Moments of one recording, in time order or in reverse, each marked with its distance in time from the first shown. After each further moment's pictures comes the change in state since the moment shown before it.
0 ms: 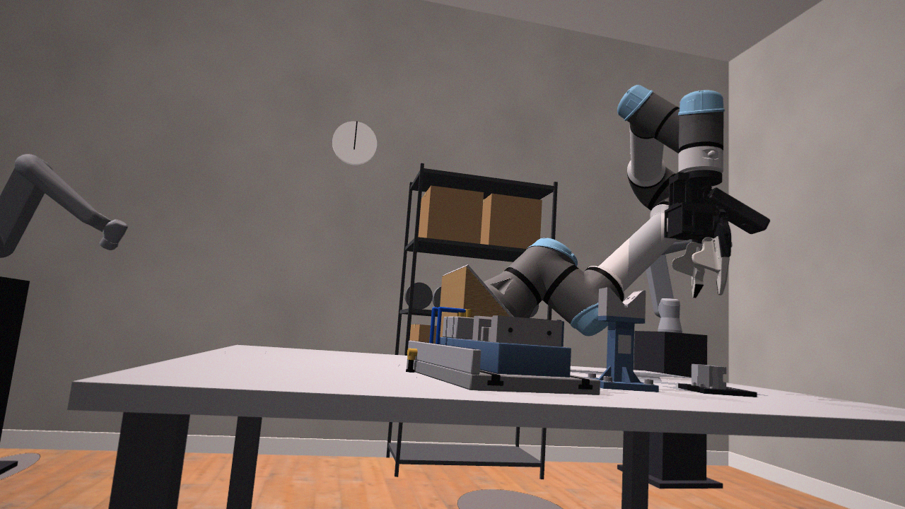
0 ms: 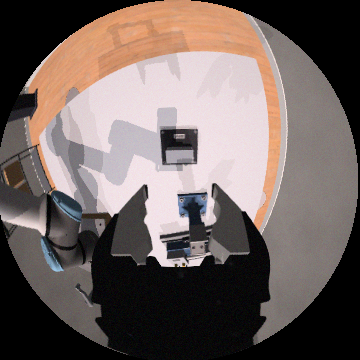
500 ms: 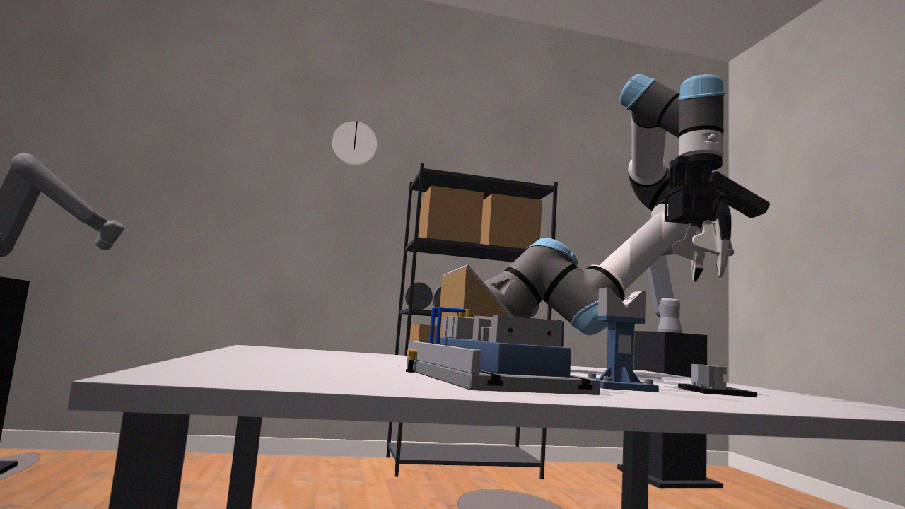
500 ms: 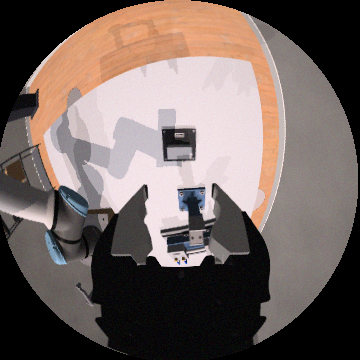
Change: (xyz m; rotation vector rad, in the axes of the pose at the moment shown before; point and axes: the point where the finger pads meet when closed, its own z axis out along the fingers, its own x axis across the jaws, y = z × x) arm 0.000 0.000 -0.030 0.000 0.000 0.000
